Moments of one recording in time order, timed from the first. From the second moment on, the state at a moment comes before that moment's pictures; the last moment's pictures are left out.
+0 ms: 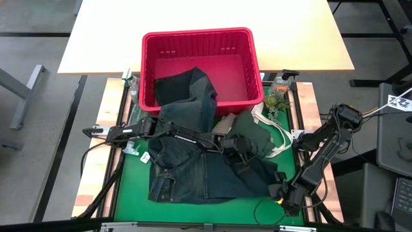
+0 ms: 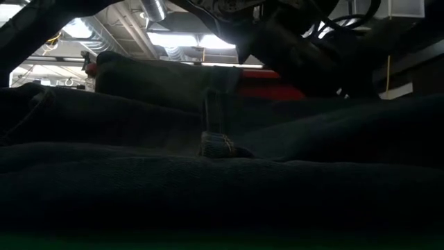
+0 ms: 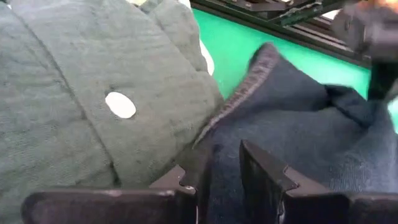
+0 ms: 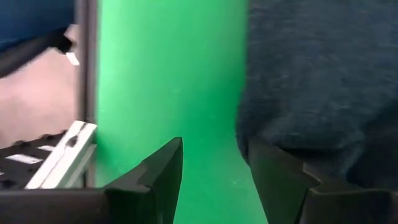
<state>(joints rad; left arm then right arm) -0.10 2.41 1.89 -0.09 -0.07 -0.38 0.97 1.43 0.77 -0.54 -0.04 0.94</state>
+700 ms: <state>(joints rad) -0.13 2.29 1.89 -0.30 -0.07 -0.33 0.97 1.43 0.90 -0.87 0.02 1.02</state>
